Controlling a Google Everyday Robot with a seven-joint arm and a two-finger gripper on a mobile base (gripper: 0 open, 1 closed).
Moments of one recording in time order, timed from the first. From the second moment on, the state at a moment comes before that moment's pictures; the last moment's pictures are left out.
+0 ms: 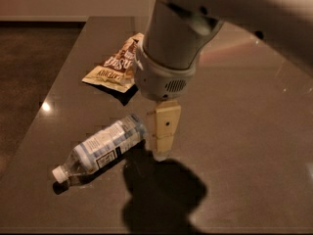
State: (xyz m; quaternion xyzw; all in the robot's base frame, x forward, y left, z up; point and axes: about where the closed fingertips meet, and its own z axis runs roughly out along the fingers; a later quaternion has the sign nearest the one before) arm 0.415 0.014 0.925 -0.82 0.55 0.07 0.15
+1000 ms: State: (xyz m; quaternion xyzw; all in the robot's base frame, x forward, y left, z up) arm 0.384 0.087 0.870 -0.87 0.47 0.07 0.09
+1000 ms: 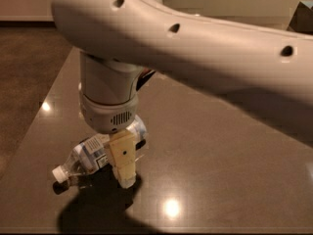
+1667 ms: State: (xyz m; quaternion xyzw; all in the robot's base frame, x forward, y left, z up) arm 0.389 0.097 0.853 -0.87 0.48 0.05 0.06
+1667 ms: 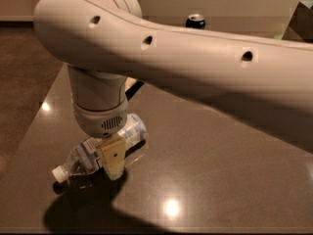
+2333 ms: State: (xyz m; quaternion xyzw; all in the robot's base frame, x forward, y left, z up) arm 0.401 0.086 0.861 -0.86 0.50 0.09 0.07
